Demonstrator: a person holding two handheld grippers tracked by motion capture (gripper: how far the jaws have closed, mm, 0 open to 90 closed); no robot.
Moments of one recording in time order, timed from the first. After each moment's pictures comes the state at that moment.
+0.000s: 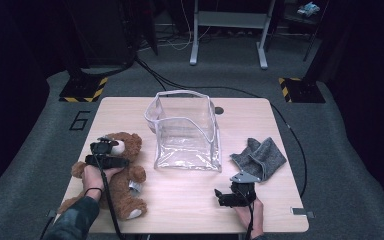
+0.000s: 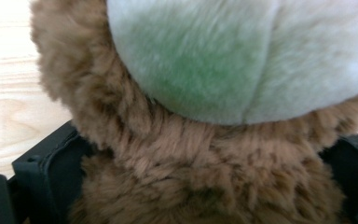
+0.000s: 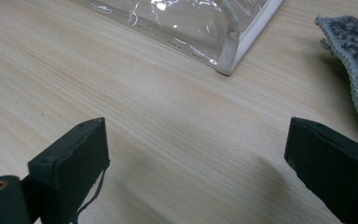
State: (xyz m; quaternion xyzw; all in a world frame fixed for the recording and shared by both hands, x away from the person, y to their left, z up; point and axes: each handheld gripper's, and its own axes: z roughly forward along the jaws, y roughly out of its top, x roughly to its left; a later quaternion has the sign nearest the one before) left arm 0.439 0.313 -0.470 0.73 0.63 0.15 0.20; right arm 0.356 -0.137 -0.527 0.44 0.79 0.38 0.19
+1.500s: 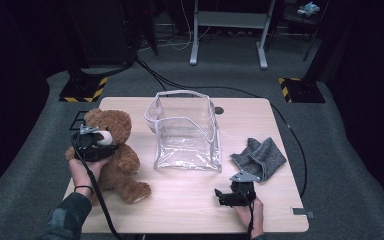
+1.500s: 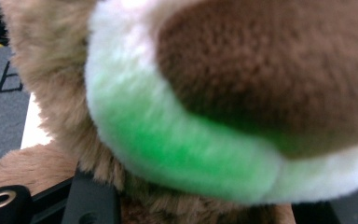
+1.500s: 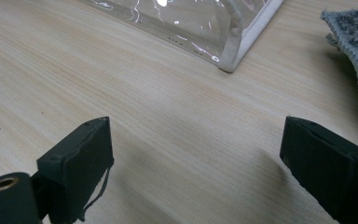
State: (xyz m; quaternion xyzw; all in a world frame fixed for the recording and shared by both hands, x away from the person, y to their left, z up) left arm 0.411 0.326 -0.390 0.69 0.59 0.24 0.36; right arm 0.358 -0.138 -0.527 0.44 0.79 0.38 0.18
